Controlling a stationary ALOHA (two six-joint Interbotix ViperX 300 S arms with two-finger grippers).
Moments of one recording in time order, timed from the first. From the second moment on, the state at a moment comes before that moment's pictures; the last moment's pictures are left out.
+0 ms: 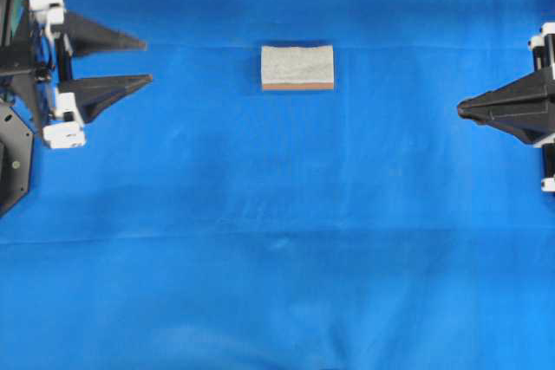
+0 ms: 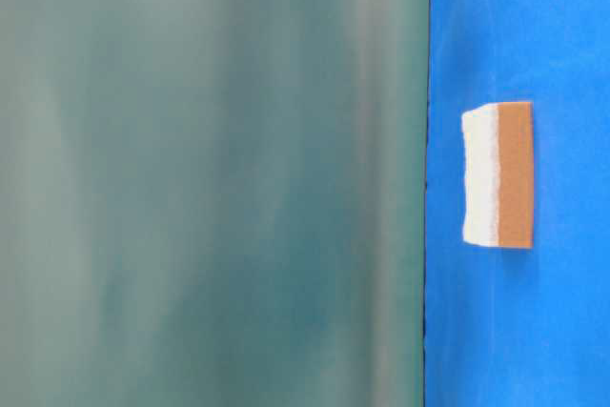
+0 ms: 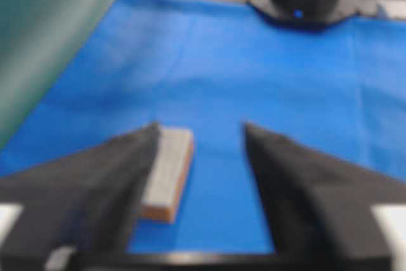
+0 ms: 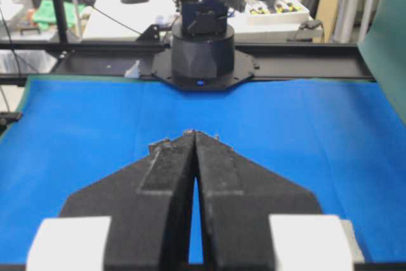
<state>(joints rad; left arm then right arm) 0.21 -0.76 1.16 -0.02 -0.36 0.03 0.00 -0.92 1.14 0.00 -0.25 0.00</state>
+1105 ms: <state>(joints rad) 0.30 0.01 0.66 -0.02 -0.26 0.18 0.00 -0.91 1.14 0.02 -0.22 0.01</state>
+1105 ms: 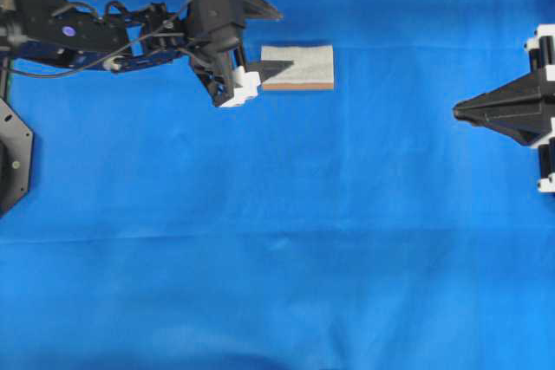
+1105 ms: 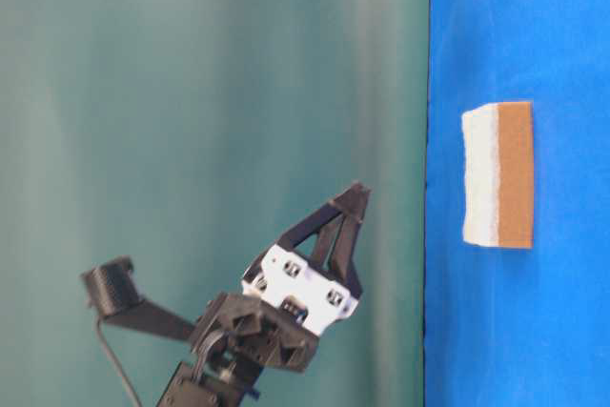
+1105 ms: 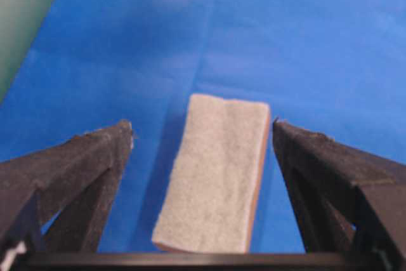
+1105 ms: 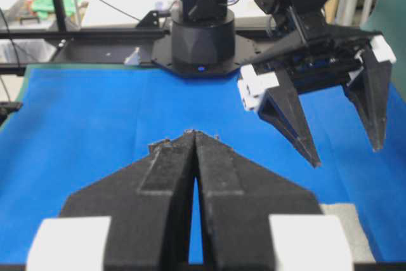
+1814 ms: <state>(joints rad) 0.32 0.17 0.65 -0.02 -0.25 0.19 0.00 -0.90 1.14 0.02 -0.22 0.01</state>
